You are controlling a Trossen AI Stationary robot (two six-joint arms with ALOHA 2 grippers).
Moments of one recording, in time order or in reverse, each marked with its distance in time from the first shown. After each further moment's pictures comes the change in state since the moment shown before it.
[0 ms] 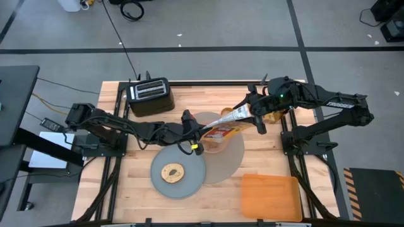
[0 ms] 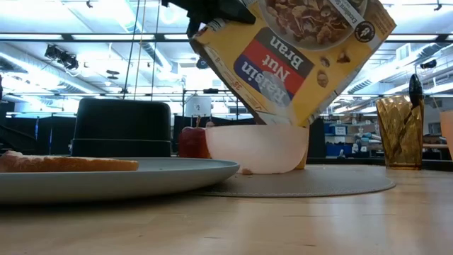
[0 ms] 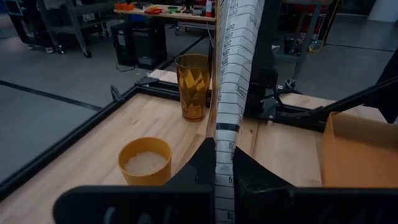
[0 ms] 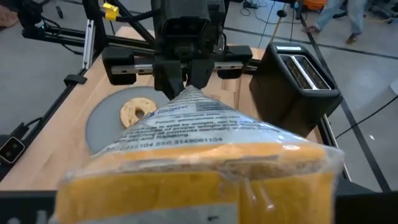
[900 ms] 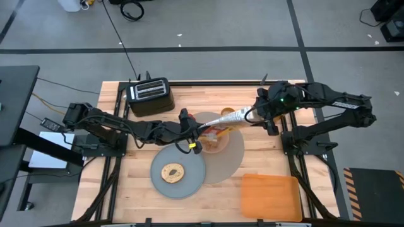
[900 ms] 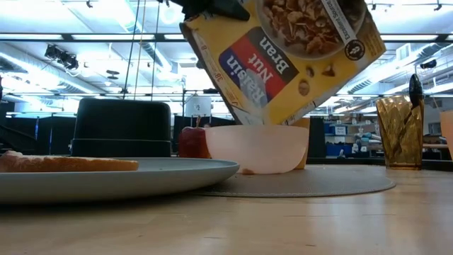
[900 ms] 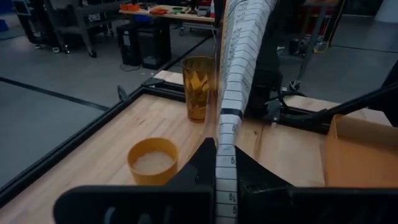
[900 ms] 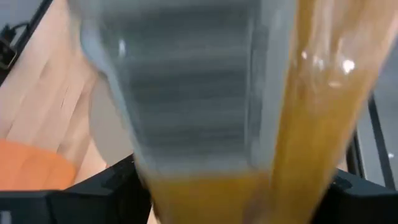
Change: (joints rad) left arm -0.002 -0.040 -0.003 -0.027 -0.022 -0.003; right arm -0.015 -0.049 0.003 -0.385 0.061 -0.060
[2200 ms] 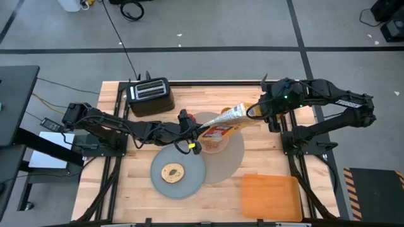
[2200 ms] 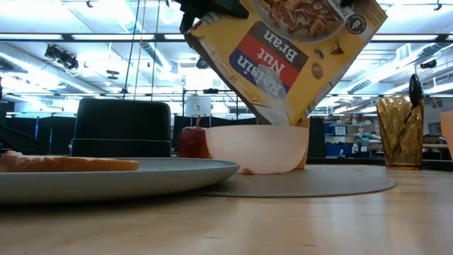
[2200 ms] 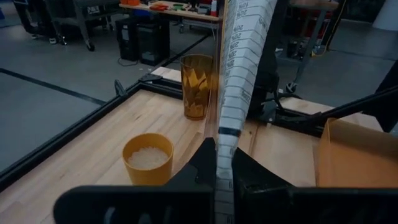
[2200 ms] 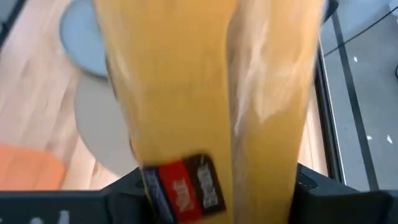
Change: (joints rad) left arm -0.010 -0.005 0.006 -0.035 -0.002 -0.060; right arm 0.000 0.008 0.077 -0.069 0.067 0.029
